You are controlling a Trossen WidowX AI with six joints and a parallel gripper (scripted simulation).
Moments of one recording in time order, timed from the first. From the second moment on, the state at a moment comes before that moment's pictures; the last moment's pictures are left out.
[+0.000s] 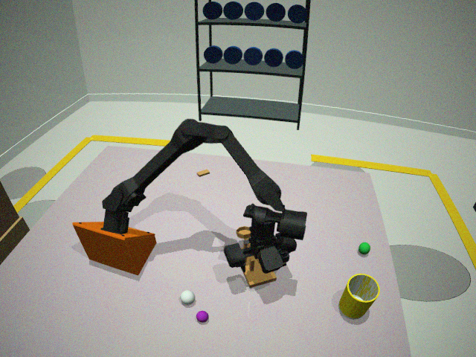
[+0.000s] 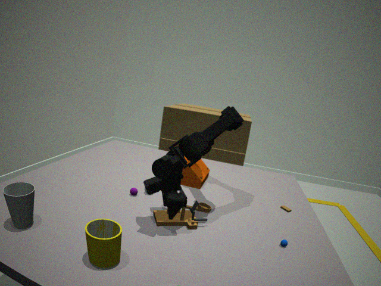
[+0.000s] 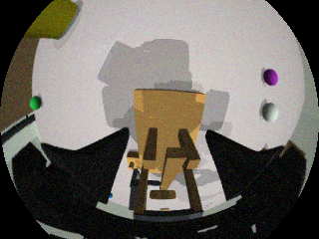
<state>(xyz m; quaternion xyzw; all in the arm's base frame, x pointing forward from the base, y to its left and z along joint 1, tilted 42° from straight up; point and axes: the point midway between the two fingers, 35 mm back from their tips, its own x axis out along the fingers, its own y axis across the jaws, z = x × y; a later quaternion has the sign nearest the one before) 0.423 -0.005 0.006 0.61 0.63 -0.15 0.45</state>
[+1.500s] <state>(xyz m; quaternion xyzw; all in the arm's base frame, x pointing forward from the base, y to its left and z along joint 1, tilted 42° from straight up) 0.421 -0.030 0.040 0.46 0.65 0.03 0.60</state>
